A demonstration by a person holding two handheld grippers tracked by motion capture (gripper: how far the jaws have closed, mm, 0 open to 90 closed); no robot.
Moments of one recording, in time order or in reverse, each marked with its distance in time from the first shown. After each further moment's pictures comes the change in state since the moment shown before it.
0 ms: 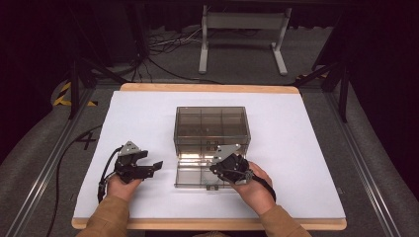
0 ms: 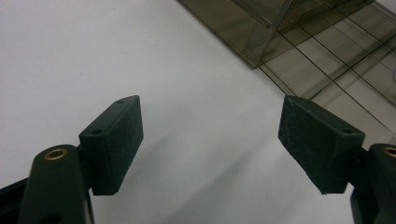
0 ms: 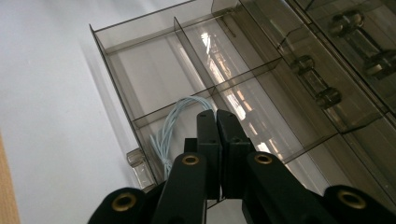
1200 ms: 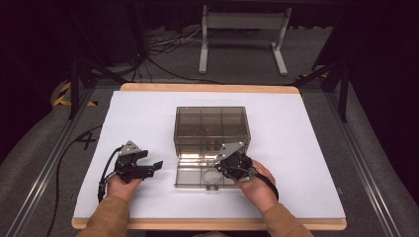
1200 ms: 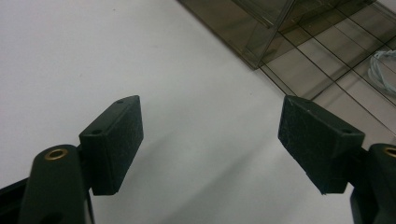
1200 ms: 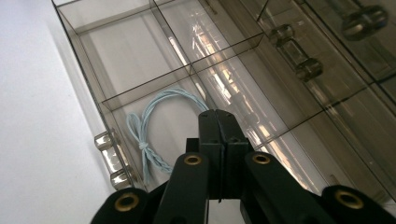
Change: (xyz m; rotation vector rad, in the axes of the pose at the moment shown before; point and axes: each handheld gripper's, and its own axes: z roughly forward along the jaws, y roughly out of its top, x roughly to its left) left arm 0.000 0.001 0.001 0.004 0.001 0.004; right arm -0.013 -0.011 0.003 0.029 -0.015 0.024
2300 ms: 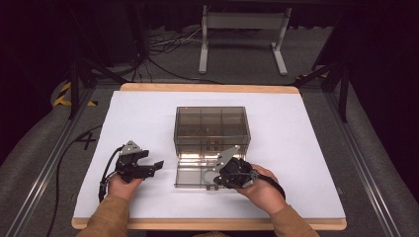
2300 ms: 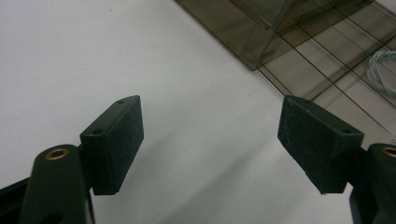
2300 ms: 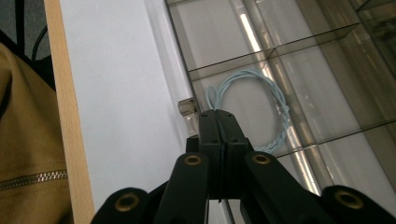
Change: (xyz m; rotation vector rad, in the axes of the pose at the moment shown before) left arm -0.001 0.001 0.002 -0.001 -0.001 0.000; right arm 0.015 0.003 -0.011 0.090 0.209 -0.125
